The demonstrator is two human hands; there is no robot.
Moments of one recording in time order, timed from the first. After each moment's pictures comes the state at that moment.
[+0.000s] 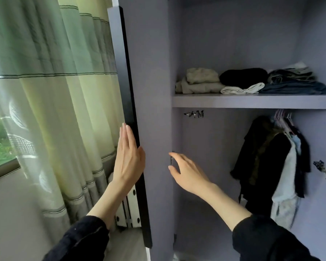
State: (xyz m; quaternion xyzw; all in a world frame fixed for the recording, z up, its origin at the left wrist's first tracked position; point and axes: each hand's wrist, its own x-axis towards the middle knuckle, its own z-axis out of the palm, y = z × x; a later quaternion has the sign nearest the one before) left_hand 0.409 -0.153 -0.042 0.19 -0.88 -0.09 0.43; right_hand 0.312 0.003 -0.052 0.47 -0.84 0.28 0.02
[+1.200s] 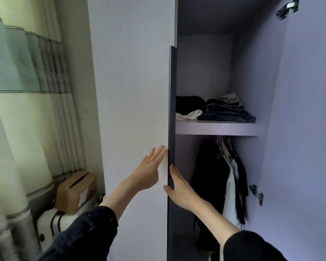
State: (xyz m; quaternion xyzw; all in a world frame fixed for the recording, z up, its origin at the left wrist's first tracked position) left_hand 0.177 -0.006 -0.012 0.00 -0.97 -0.14 0.18; right_hand 0.132 0.131 -0.050 0.37 -0.85 0.37 -0.07
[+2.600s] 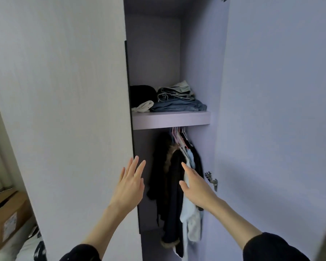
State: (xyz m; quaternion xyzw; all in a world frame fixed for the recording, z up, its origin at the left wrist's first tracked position) left_hand 0.059 0.035 -0.087 -0.05 -0.94 -0.11 0.31; right_hand 0.028 0.252 -0.068 0.22 -0.92 0.32 0.06
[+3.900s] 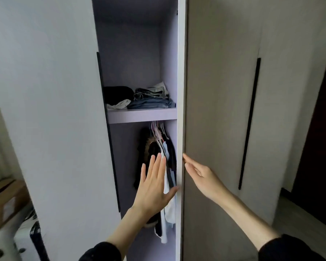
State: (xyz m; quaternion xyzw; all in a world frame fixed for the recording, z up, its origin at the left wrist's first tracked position) left_hand 0.164 0.255 -0.087 -0.10 -0.94 -0.09 0.30; right_hand 0.146 0.434 -0.045 0.26 -0.82 0.51 0.05
